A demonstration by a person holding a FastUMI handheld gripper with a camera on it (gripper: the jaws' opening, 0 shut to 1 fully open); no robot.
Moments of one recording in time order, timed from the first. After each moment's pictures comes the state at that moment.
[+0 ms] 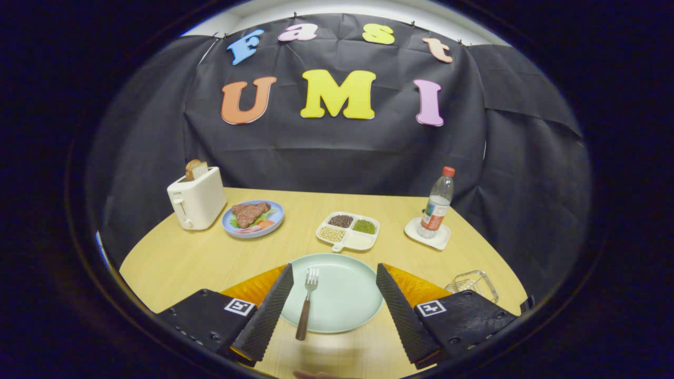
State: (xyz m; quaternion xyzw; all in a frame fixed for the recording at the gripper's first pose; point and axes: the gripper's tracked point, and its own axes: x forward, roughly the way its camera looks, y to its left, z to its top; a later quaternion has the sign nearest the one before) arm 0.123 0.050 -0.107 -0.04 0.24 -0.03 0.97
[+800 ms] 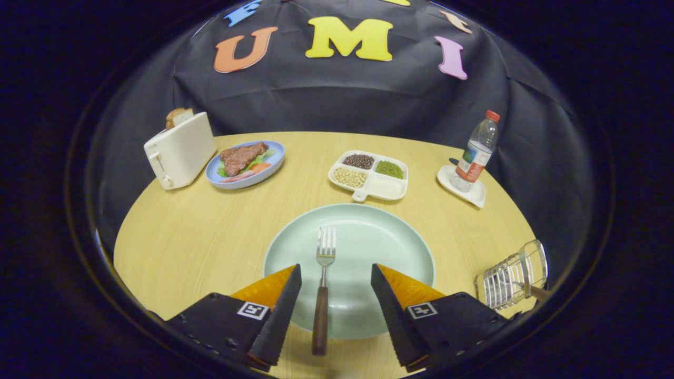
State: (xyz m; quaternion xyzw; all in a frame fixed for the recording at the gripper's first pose) arm 0.159 0.069 -0.212 -0.03 0.39 -0.03 0.92
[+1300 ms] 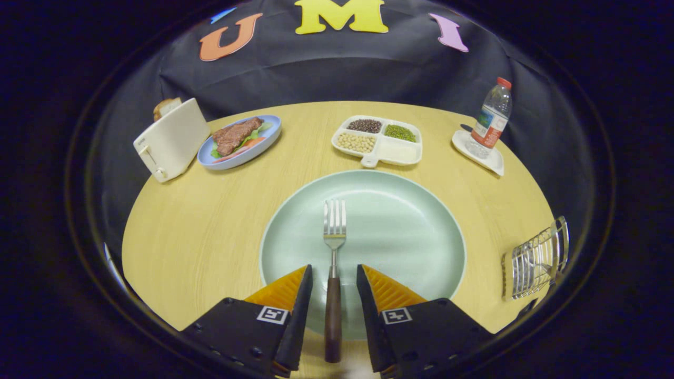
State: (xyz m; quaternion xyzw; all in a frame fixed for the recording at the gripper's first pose) arm 0.158 0.081 -0.245 0.00 0.46 -0.02 0.89
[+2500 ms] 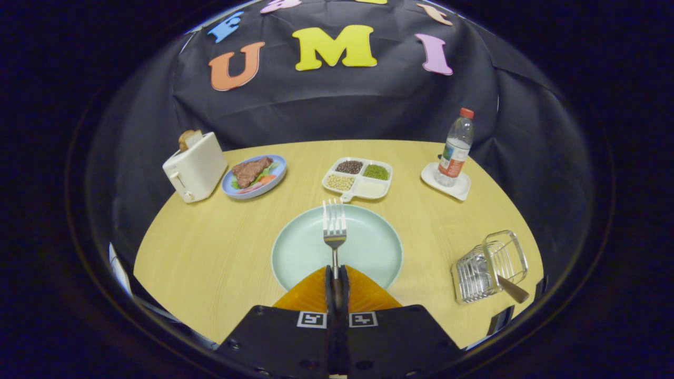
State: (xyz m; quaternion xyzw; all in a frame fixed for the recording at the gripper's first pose) arm 0.109 0.036 -0.143 0.01 0.36 -0.01 0.93
